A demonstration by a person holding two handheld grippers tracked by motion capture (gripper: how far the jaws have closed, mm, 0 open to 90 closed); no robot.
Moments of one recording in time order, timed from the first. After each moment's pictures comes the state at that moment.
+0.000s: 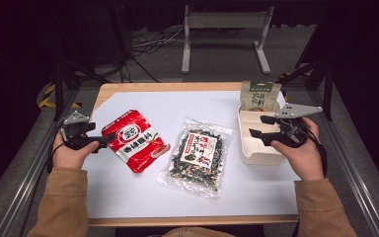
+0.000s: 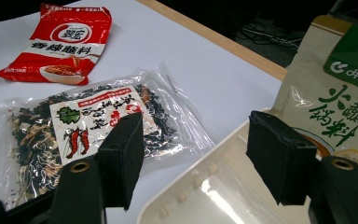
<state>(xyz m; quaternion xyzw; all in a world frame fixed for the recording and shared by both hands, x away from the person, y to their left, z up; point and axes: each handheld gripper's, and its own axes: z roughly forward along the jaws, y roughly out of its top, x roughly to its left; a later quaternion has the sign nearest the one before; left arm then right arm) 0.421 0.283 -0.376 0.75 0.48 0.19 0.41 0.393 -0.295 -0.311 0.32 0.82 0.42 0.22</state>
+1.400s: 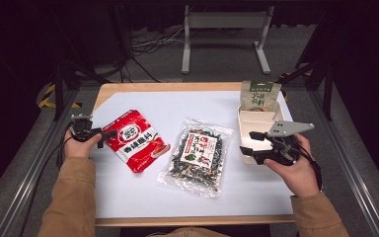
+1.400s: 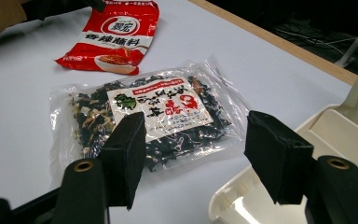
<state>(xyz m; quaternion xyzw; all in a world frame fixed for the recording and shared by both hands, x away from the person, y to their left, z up) 0.484 0.305 -0.448 0.72 0.56 0.08 0.40 0.361 -0.273 -0.328 0.28 0.83 0.44 0.19</state>
